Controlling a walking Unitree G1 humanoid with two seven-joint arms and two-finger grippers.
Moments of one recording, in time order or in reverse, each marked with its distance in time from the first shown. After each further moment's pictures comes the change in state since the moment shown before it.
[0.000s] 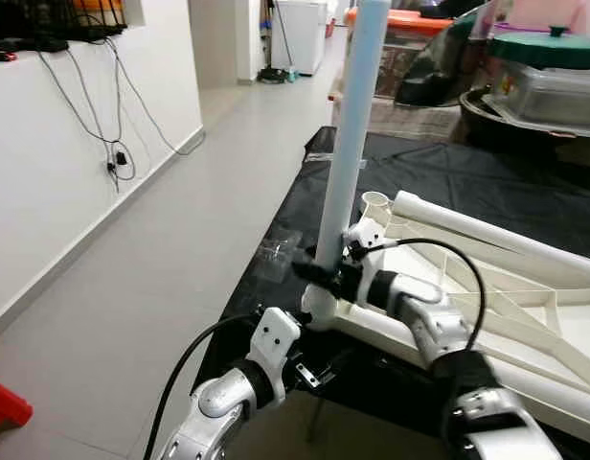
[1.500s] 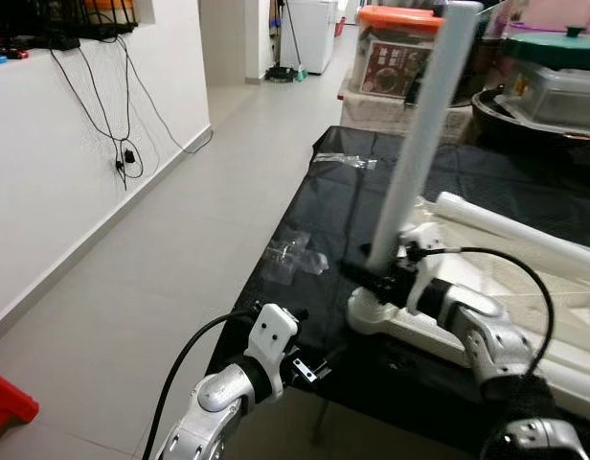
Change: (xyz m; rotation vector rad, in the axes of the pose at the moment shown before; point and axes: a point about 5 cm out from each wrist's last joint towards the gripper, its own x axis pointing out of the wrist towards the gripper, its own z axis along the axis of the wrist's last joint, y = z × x) left arm 0.002 0.008 -0.005 0.007 0.010 0.015; right arm -0.033 -0.006 0.009 0.032 0.066 0.630
